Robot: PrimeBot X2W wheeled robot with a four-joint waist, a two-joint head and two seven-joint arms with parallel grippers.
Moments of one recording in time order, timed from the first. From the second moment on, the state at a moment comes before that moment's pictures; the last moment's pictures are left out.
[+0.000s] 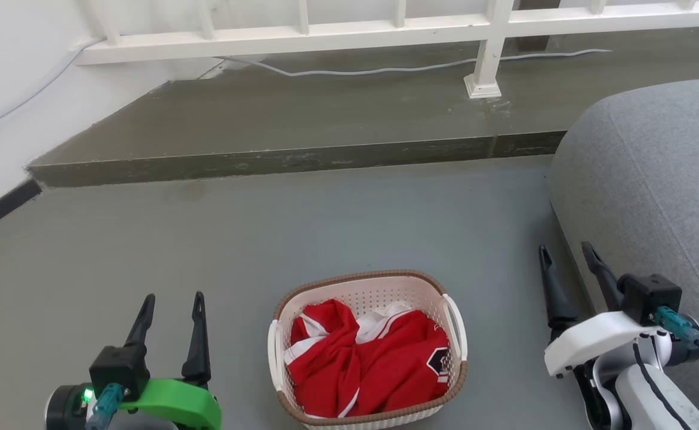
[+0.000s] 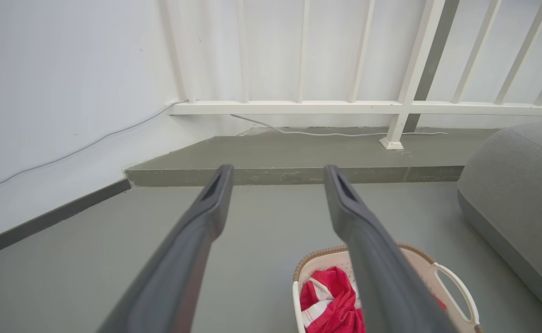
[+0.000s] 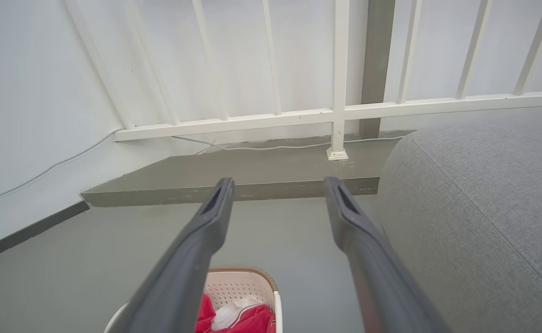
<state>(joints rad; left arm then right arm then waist) 0.01 0.15 -0.29 0.14 -0.35 0.12 -0.25 -0.06 -0.20 0.30 0.26 0.37 -0.11 -0.25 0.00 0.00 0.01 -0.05</state>
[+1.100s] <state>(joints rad) 0.09 0.10 -0.26 0.11 -0.27 0.12 -0.23 0.04 -0.19 0.30 0.20 0.35 -0.11 -0.24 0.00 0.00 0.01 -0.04</state>
